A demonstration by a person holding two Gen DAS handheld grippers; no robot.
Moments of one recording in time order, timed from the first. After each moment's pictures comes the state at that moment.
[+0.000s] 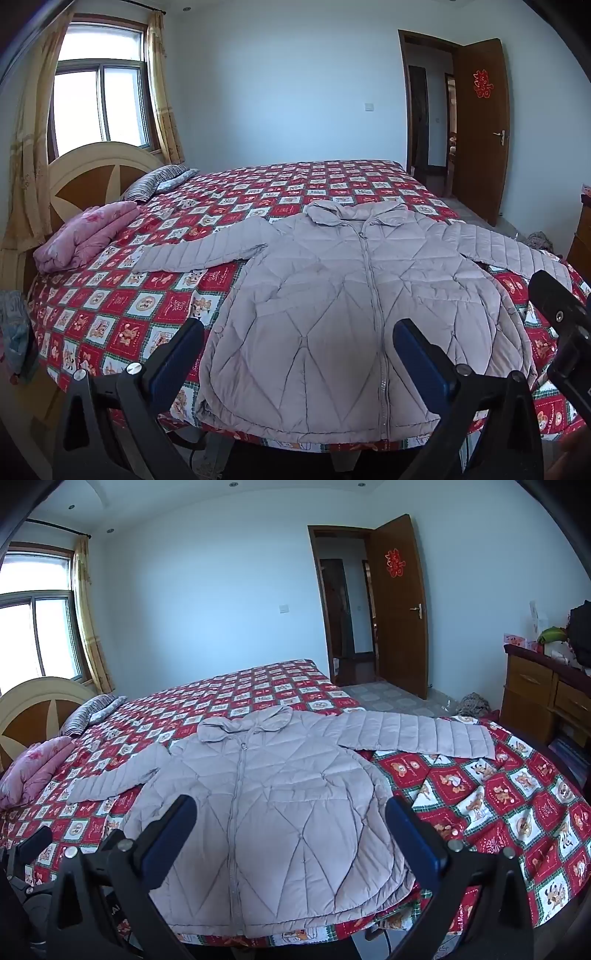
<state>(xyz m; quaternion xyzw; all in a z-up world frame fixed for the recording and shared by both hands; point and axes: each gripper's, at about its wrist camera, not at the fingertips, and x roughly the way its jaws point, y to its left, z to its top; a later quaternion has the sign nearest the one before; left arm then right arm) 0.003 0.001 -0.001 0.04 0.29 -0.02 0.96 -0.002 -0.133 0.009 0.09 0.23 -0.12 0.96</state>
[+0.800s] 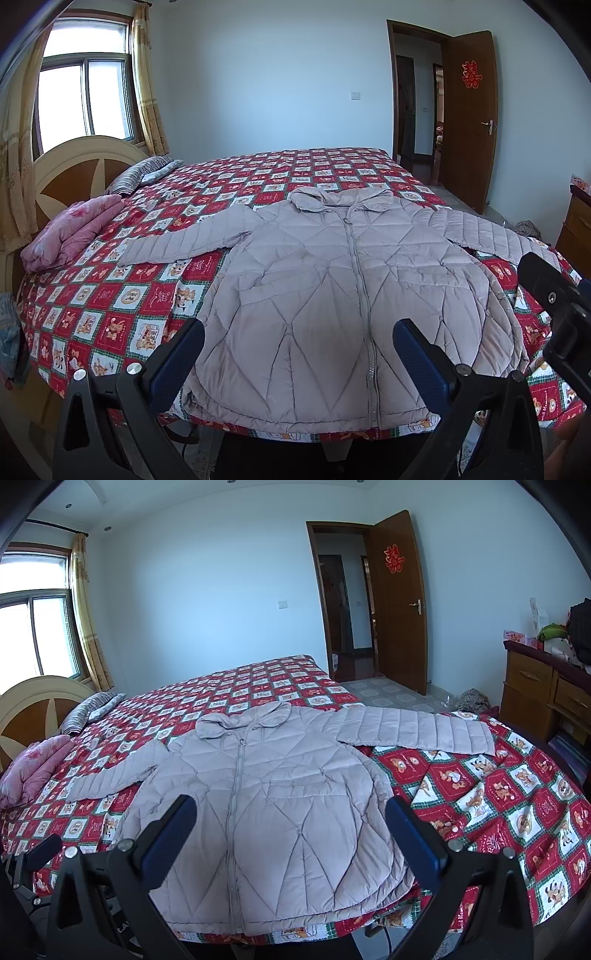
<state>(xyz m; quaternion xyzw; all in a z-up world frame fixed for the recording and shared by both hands) 0.000 -0.003 -0.007 0.05 0.30 -0.04 0.95 -0.002 -0.134 0.006 0.10 0.24 -0.12 0.96</state>
